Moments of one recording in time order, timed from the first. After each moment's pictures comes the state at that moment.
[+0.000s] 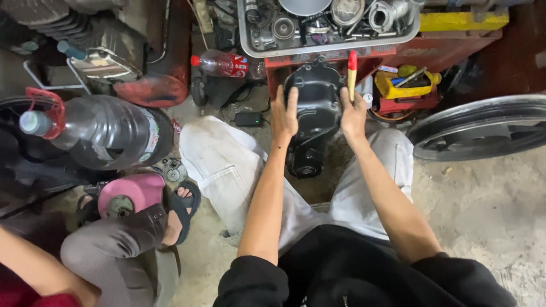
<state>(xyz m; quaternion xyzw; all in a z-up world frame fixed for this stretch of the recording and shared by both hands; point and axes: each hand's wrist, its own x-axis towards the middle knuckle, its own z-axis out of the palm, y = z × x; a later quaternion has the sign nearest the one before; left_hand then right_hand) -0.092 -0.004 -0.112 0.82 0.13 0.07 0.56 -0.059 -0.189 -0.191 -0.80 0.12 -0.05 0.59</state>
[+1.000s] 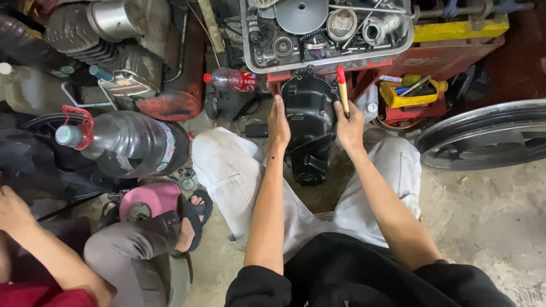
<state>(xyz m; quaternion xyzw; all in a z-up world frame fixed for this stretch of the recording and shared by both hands) -0.099 0.008 -0.094 0.75 0.20 0.03 0.63 -0.070 -0.174 -0.156 -0.82 0.07 -0.07 0.57</state>
